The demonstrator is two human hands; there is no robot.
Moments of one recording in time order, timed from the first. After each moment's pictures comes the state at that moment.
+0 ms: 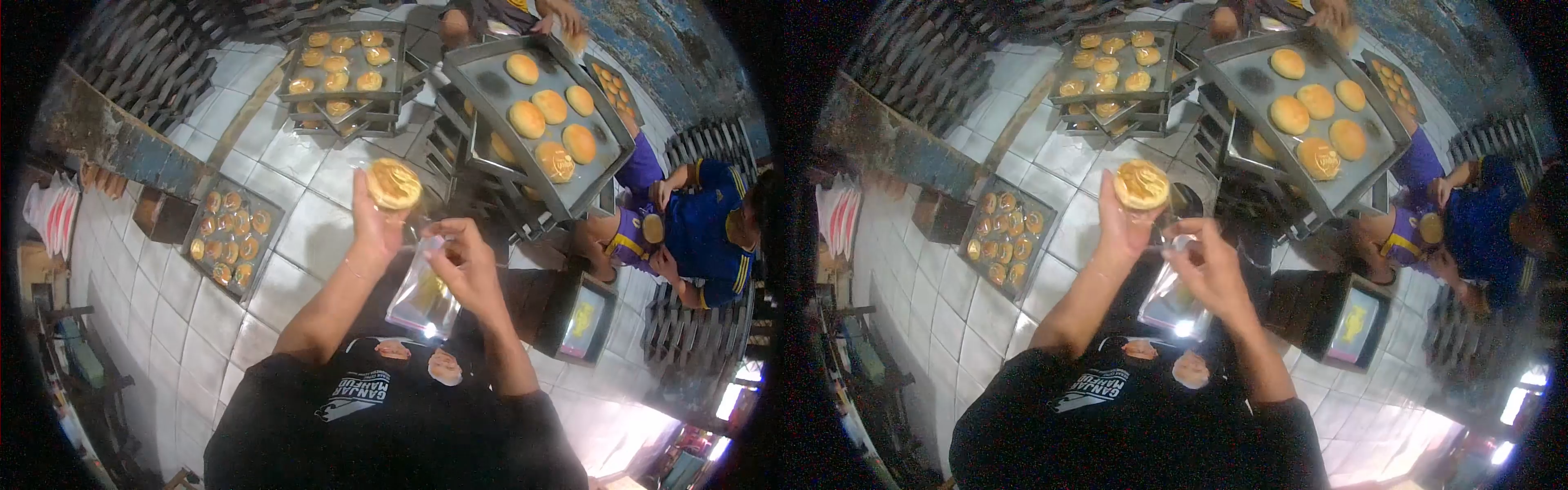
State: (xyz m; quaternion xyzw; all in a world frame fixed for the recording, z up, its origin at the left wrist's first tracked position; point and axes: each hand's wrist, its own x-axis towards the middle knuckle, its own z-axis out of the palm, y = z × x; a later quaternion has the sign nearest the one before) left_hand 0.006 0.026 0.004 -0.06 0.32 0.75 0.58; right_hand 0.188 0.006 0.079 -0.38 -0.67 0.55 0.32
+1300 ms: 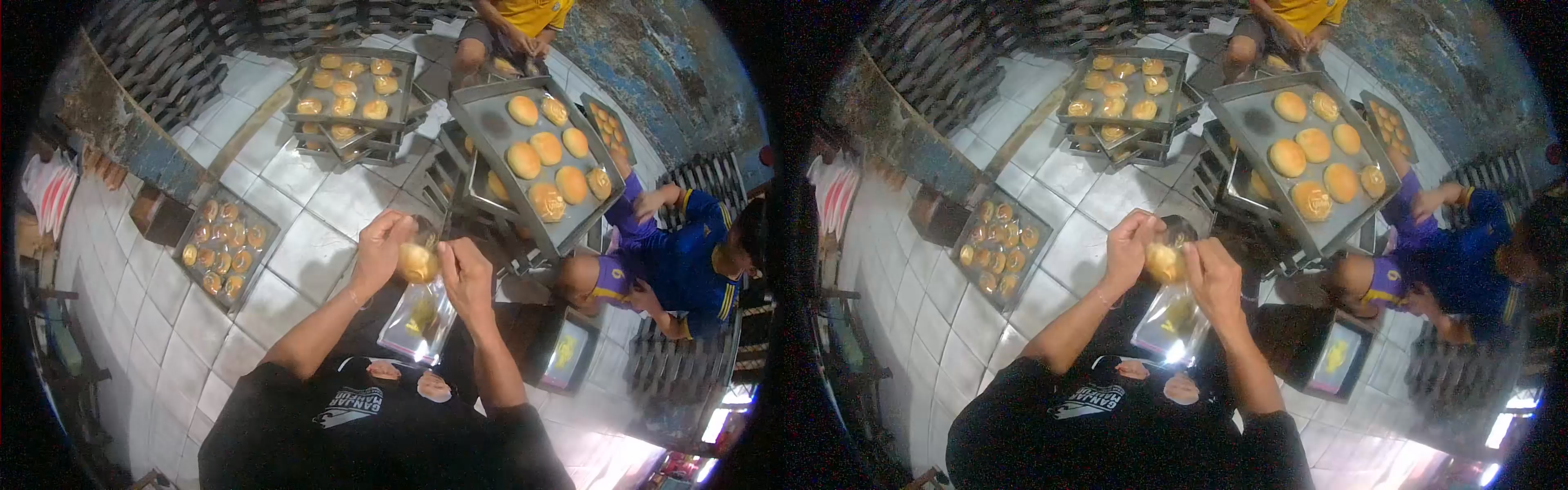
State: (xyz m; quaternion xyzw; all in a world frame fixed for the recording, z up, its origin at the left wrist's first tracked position) left_hand 0.007 0.008 -0.007 0.41 0.55 0.65 0.34; right_hand 0.181 0.040 0.062 -0.40 -0.80 0.27 0.37
